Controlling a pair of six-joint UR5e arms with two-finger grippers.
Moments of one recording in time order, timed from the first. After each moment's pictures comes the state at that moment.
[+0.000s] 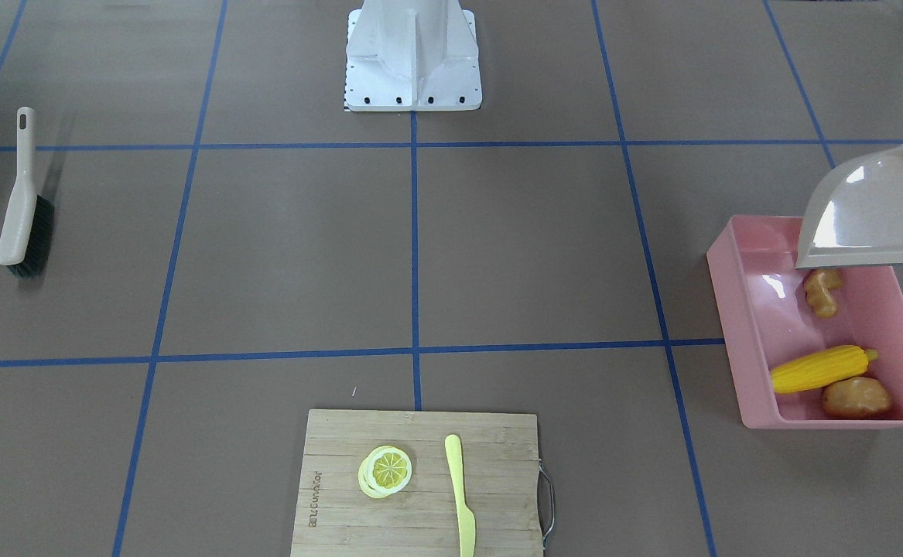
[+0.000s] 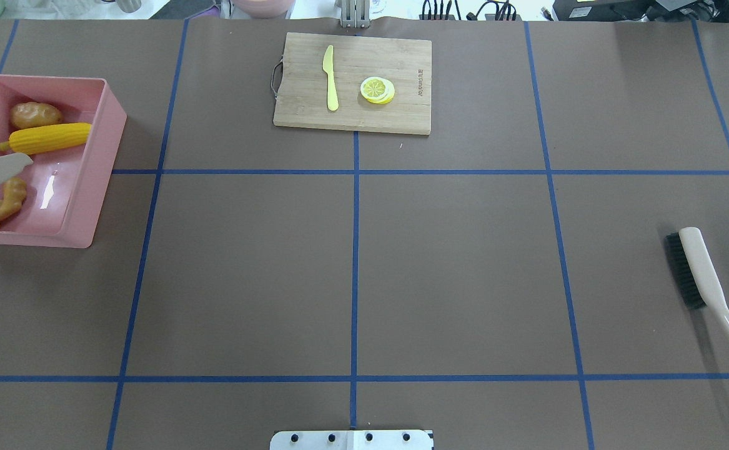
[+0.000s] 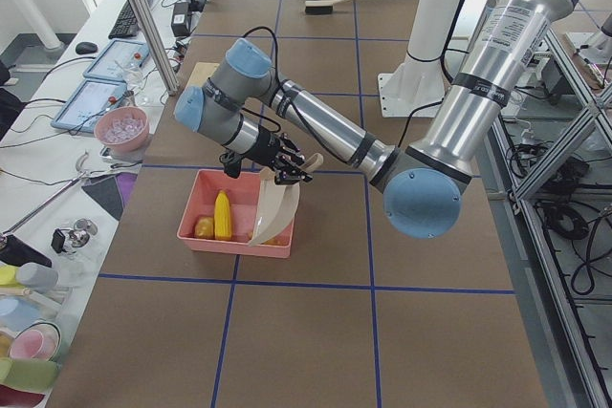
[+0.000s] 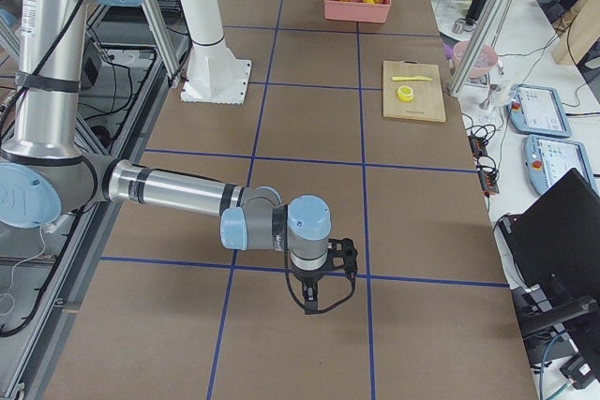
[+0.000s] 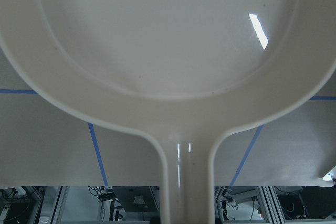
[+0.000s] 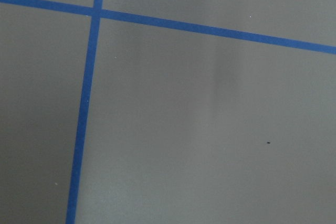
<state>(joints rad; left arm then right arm) -1.44 -2.01 -1.73 -0.11 -2.30 0.51 1.56 -1.74 1.59 -1.37 2.20 -0.06</state>
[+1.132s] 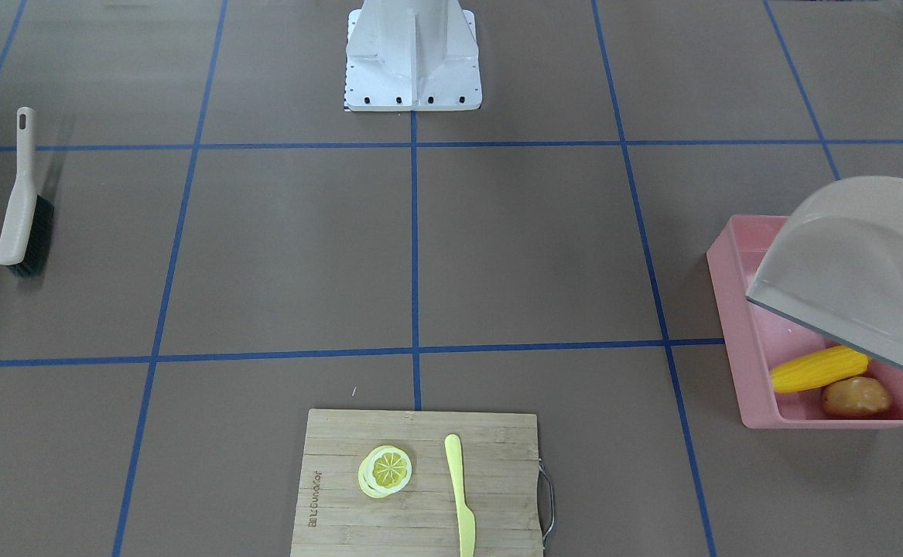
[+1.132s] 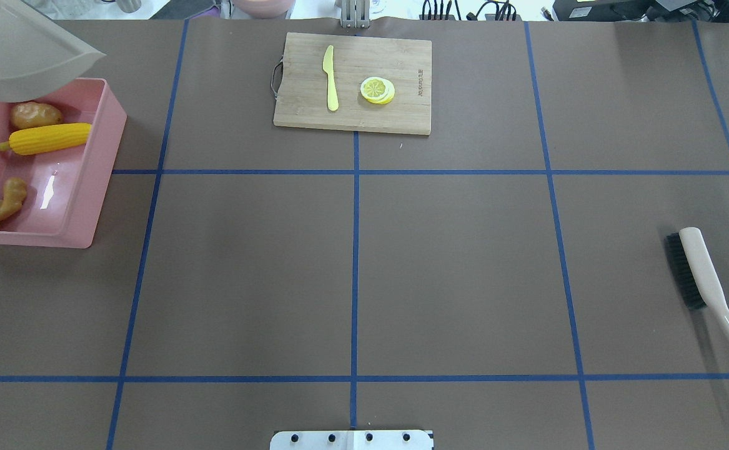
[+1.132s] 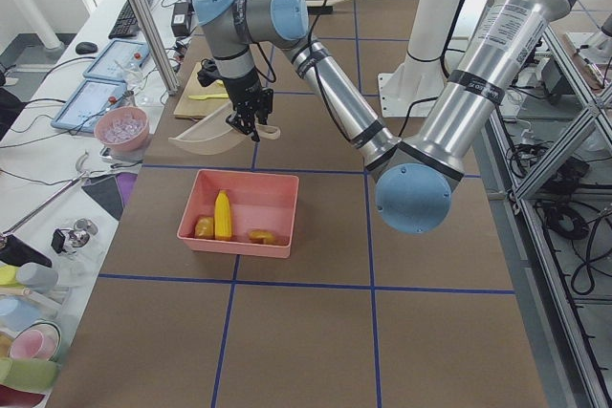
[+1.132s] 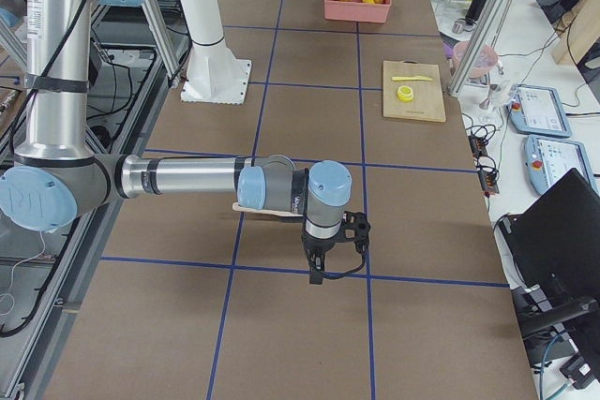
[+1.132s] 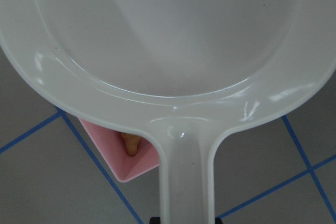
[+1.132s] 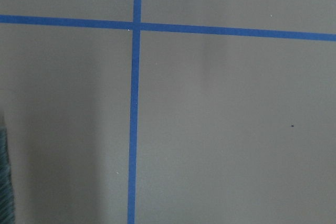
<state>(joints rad) -1.37 -2.04 -2.00 -0.68 -2.28 0.44 1.56 -1.69 1.75 -1.68 2.23 -0.05</state>
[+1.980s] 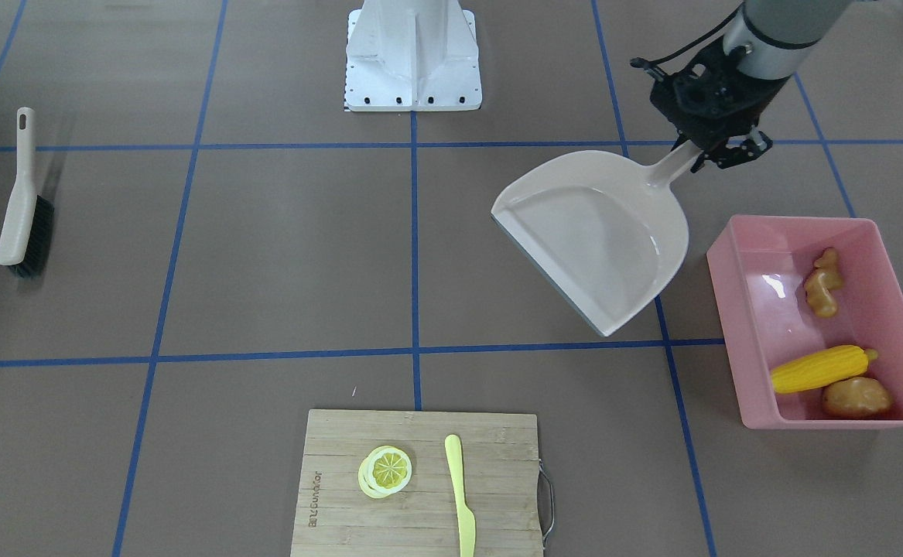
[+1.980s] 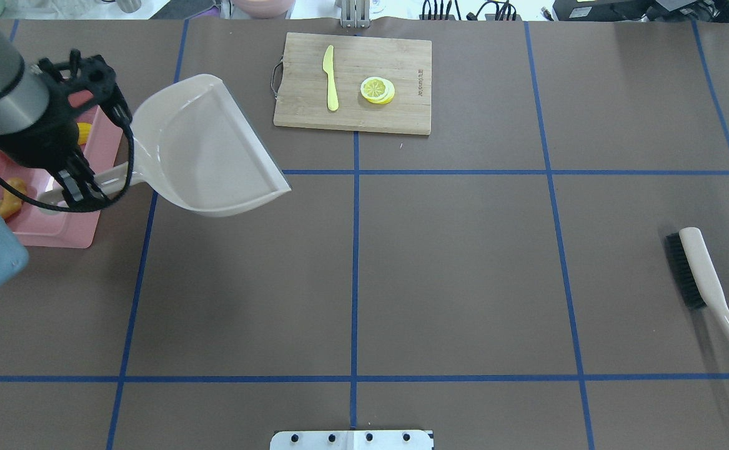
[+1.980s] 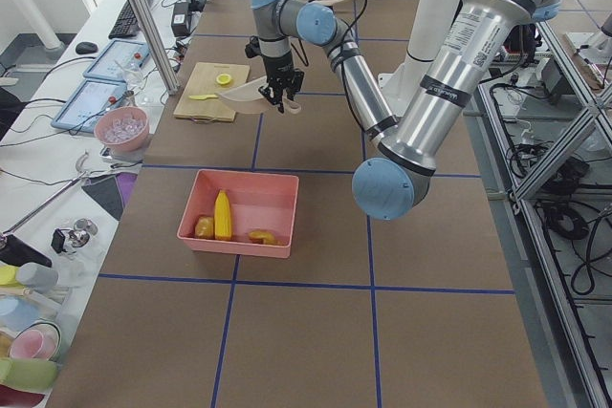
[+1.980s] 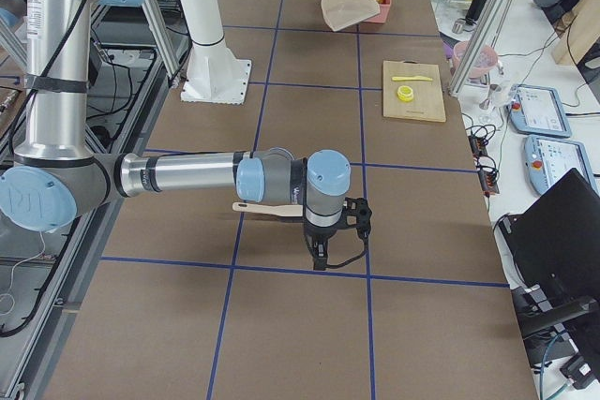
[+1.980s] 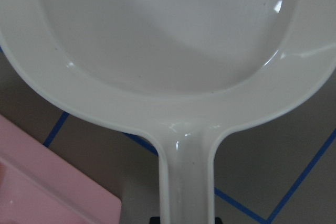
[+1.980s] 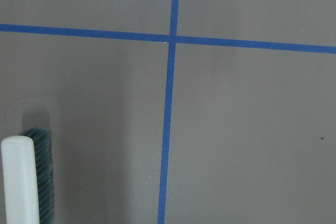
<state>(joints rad) -0.87 -1.99 -2.15 -1.07 -2.14 0.23 1.56 -1.69 1.79 -1.68 2.30 -0.05</state>
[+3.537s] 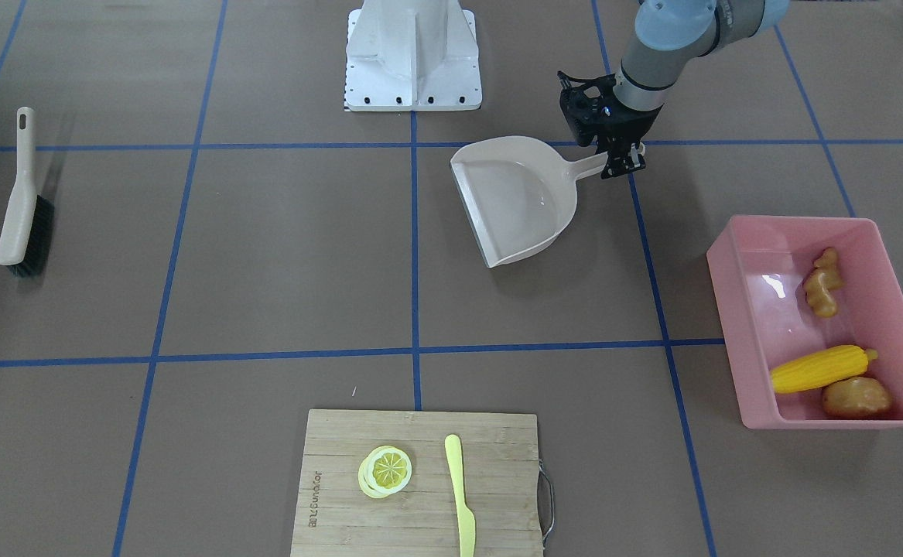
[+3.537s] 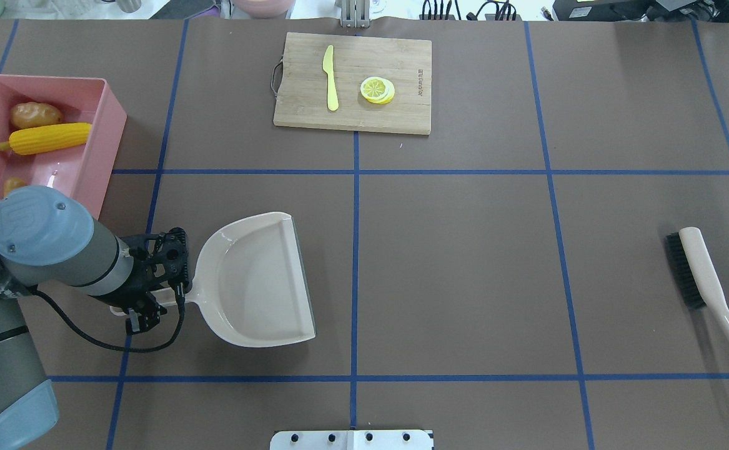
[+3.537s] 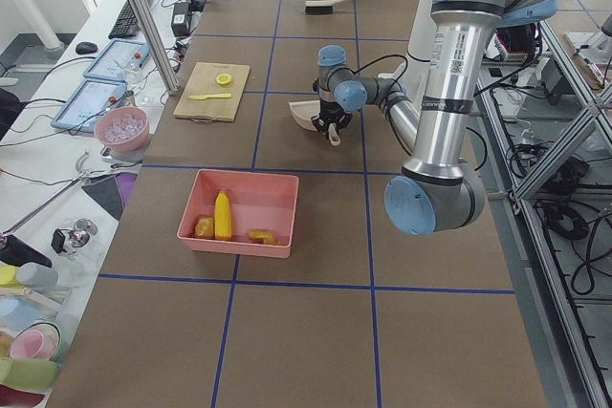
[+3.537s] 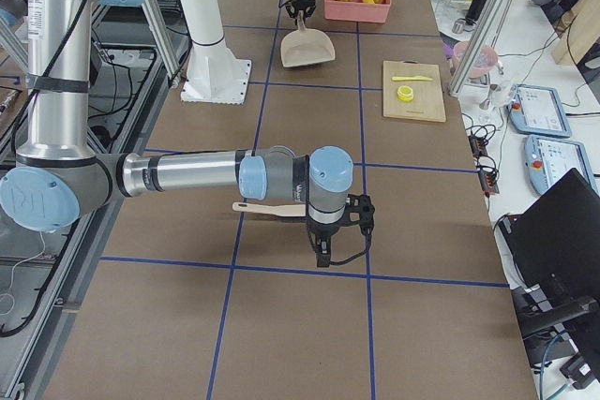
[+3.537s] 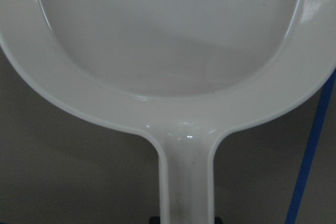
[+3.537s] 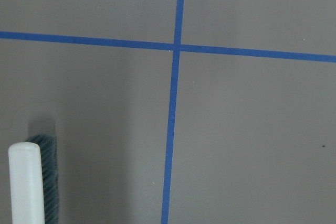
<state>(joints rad) -0.53 -1.73 -2.08 -1.59 -1.96 0.18 1.56 -1.68 1.79 -1.67 2.30 -0.05</state>
